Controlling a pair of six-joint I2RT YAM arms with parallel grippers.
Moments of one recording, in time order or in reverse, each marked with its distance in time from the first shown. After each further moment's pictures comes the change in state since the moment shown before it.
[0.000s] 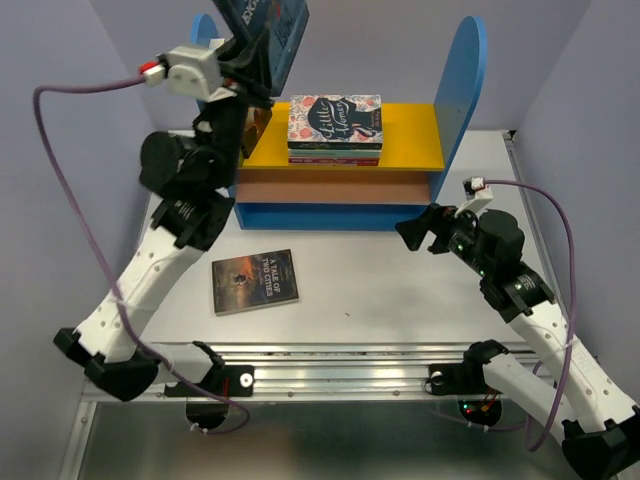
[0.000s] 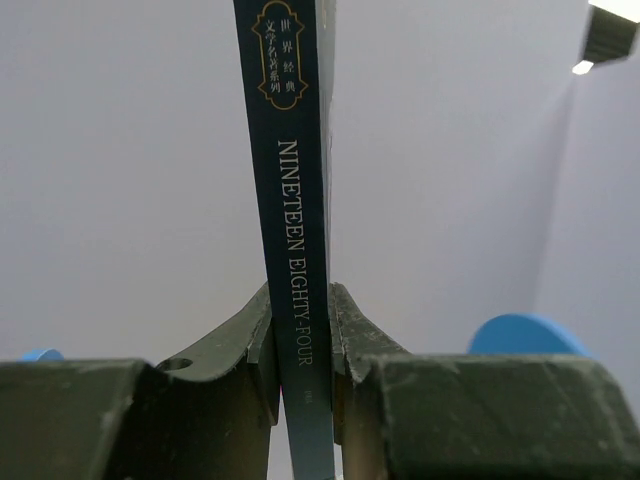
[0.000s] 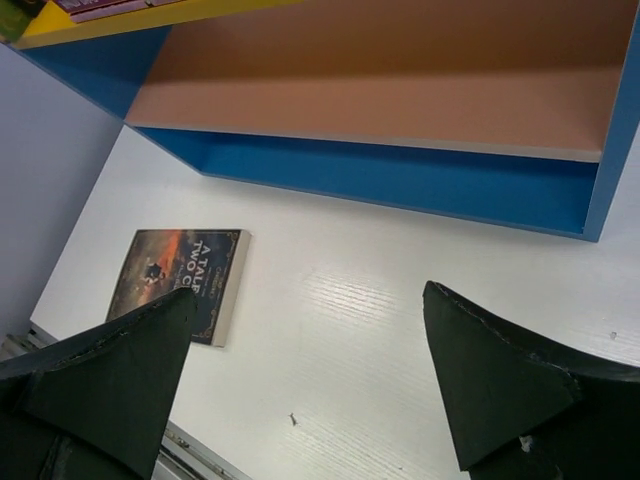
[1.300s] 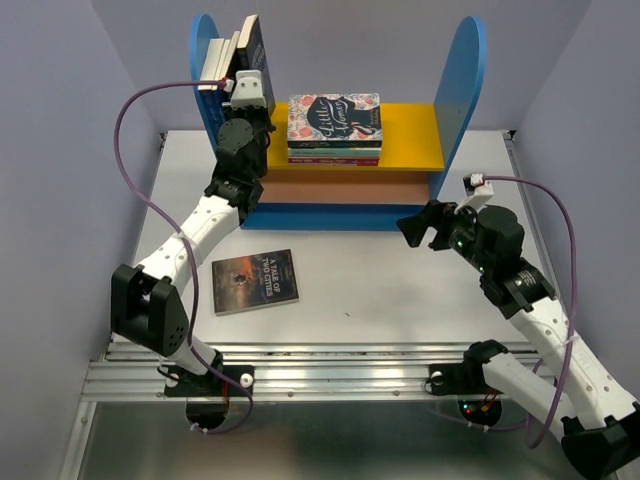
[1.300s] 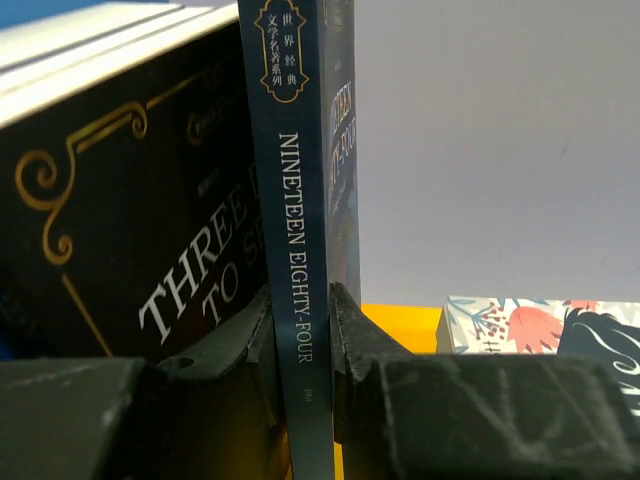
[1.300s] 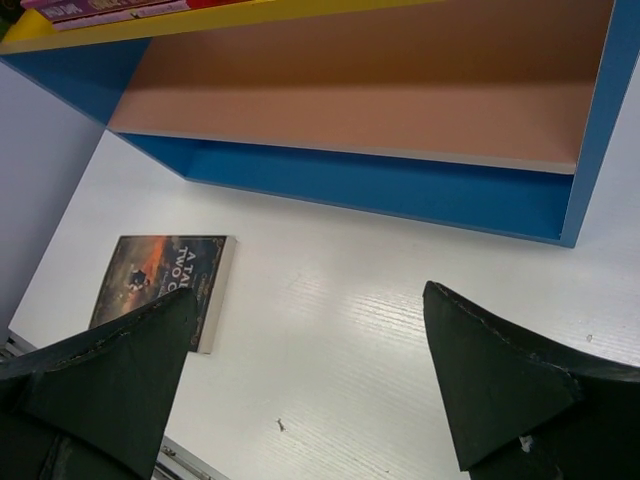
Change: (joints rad) left arm 0.252 0.272 -0.296 0.093 -0.231 0.025; right arm 0.000 0.029 0.036 -0.024 0.042 -0.034
